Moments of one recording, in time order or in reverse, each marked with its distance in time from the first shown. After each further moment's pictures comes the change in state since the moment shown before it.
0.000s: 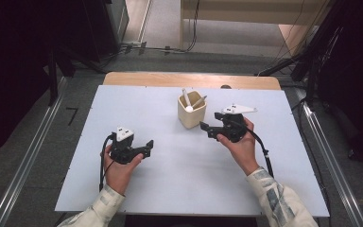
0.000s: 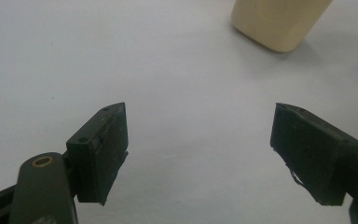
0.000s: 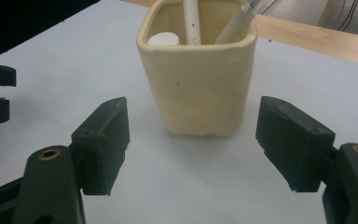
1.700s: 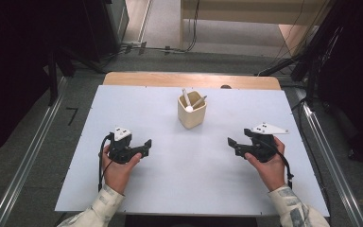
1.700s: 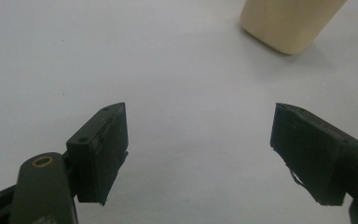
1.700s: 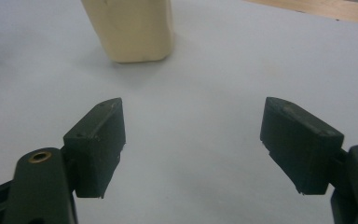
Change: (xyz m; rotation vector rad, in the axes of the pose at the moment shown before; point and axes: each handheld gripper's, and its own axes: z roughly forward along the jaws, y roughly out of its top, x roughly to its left) left arm 0.006 -0.001 -0.001 -0.003 0.014 -0.021; right arm -0.030 -0.058 -0.067 0.033 -0.142 0.034
